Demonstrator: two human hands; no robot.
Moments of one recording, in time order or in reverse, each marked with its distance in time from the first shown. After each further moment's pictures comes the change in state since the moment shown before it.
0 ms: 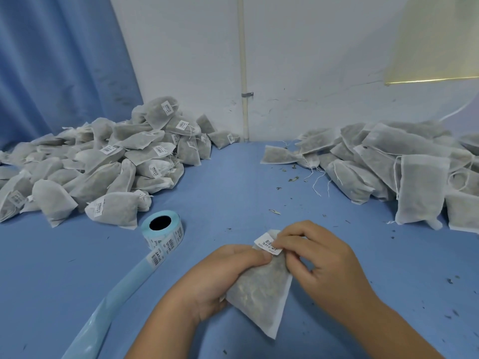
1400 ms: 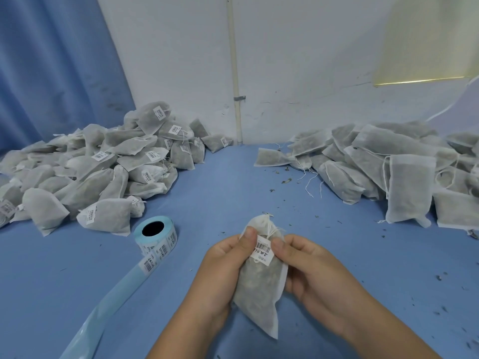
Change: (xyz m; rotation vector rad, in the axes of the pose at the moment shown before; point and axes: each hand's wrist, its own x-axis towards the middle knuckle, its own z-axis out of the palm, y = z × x) left_hand 0.006 -0.011 0.019 -0.145 0.133 0.315; right_hand 0.003 -0.012 -0.002 1.369 -0.213 1.049
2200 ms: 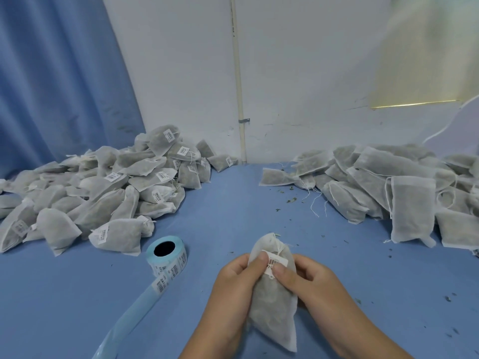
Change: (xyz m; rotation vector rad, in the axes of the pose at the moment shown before) left_hand 0.002 -0.001 -0.004 0.063 0.061 0.026; right_hand 0.001 0.006 0.008 -0.376 0.130 -0.149
